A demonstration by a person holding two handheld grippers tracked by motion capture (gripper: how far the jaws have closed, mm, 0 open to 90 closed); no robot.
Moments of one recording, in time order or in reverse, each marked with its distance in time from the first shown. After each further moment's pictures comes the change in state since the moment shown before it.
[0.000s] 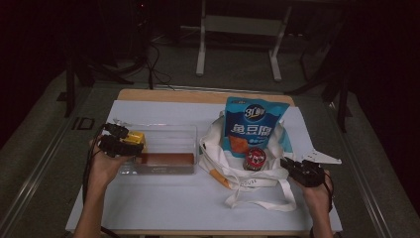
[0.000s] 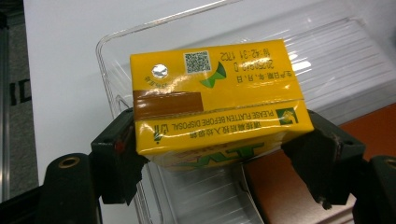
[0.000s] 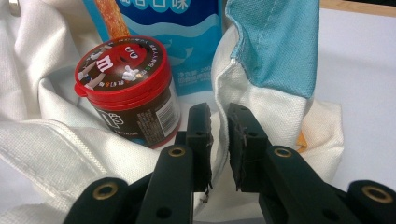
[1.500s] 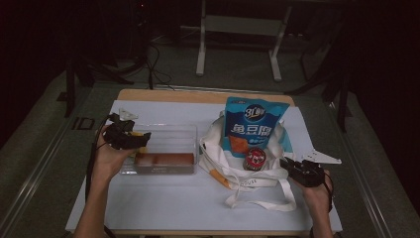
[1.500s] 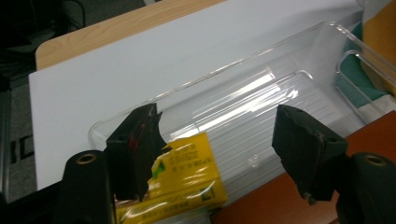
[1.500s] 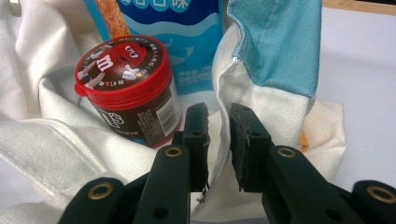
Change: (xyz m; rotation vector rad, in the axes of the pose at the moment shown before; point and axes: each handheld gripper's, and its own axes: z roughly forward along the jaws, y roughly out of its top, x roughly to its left) left arm -0.020 0.027 -0.022 -0.151 -0.032 0.116; right arm -0.001 -0.001 0.001 -0.001 0.005 0.002
